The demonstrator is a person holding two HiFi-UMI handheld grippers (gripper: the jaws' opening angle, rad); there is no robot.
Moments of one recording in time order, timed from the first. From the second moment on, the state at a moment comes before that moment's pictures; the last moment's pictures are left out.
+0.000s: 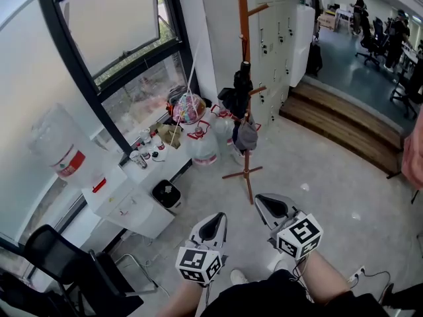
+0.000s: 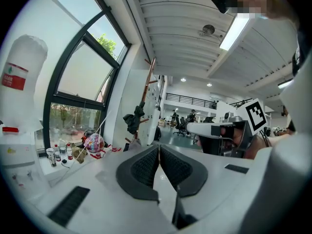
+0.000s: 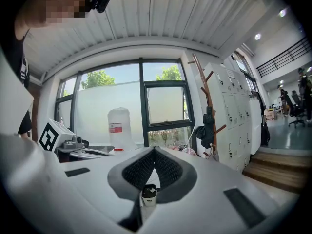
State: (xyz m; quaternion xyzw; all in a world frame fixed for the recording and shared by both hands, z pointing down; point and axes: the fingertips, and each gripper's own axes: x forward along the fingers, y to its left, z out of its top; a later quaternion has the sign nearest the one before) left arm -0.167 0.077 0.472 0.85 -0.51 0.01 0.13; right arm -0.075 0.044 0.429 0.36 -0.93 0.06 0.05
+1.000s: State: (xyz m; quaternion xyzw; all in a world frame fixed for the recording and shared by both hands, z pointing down) left arm -0.119 -0.023 0.460 0.83 -0.55 0.00 0.13; right arm -0.028 -0.070 0.422 0.33 -0.94 0.06 0.05
